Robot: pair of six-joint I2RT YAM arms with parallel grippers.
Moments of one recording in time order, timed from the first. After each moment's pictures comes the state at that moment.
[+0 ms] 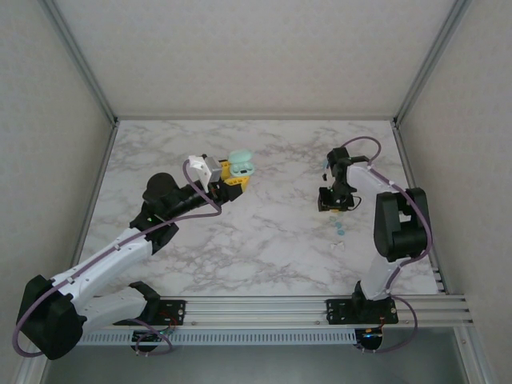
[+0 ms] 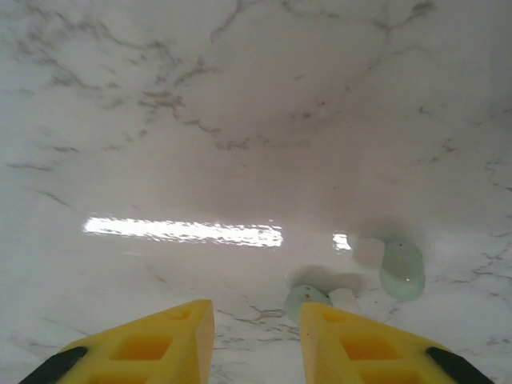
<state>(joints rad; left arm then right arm) -0.61 1.06 0.70 0.48 0.49 -0.08 0.21 1.77 1.19 -0.94 -0.07 0.12</state>
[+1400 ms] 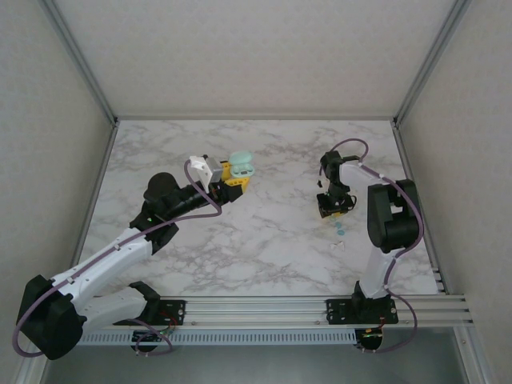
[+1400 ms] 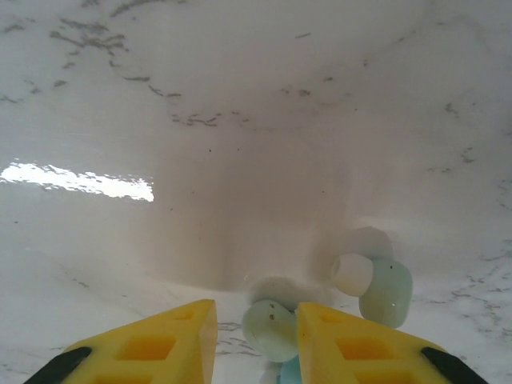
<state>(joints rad) -0.61 1.06 0.70 0.45 0.49 -0.08 0.24 1.87 1.23 -0.98 0.03 0.00</state>
